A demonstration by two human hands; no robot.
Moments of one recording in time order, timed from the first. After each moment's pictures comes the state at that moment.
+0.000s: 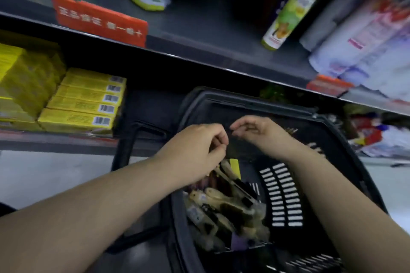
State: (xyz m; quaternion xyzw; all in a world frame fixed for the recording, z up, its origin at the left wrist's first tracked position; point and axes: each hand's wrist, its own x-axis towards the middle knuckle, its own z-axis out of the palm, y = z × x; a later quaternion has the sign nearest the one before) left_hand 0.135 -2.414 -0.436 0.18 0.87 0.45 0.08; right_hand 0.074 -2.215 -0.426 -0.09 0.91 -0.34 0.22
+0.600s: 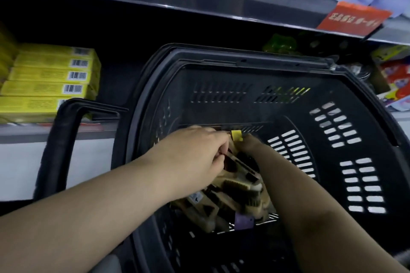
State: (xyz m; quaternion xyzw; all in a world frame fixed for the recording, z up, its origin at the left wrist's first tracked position) left_hand 0.135 -2.367 -0.468 0.27 0.90 0.30 0.15; right_hand 0.053 -2.121 -0.661 0.21 0.90 -0.18 0.35
